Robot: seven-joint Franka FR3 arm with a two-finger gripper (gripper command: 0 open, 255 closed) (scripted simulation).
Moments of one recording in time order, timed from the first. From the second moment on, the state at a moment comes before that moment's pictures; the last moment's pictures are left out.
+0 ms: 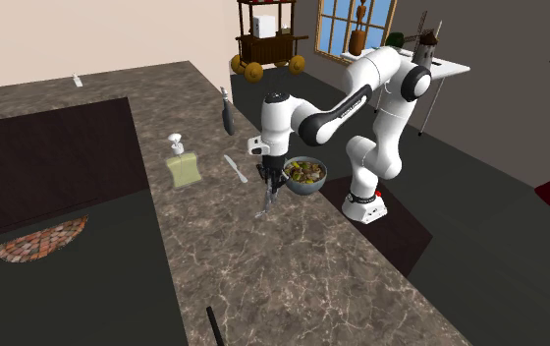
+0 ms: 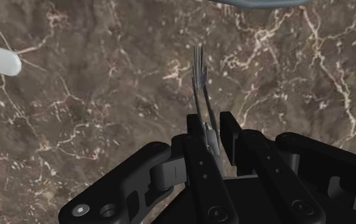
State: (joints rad) arm 0.24 -0.32 -0.09 -2.26 -0.03 1.99 -0.44
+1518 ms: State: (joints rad) arm 0.24 -0.33 -0.09 -2.00 -0.03 1.73 -0.44
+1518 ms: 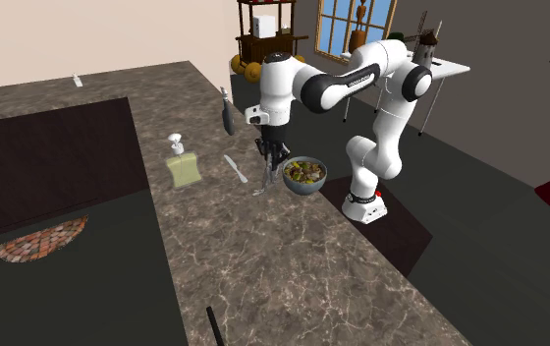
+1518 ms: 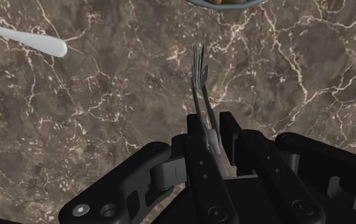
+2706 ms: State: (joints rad) arm 0.23 -0.47 -0.10 -1.92 -0.04 1.51 -0.47
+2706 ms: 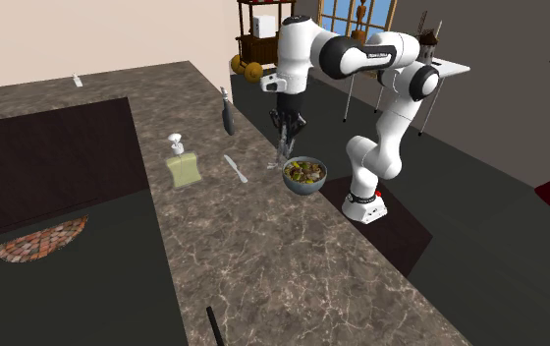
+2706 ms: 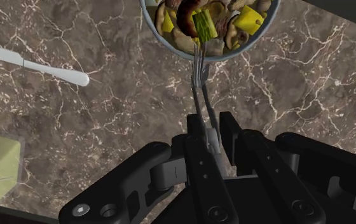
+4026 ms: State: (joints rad) arm 0.18 -0.85 -0.15 -2.27 -0.11 1.48 -0.53
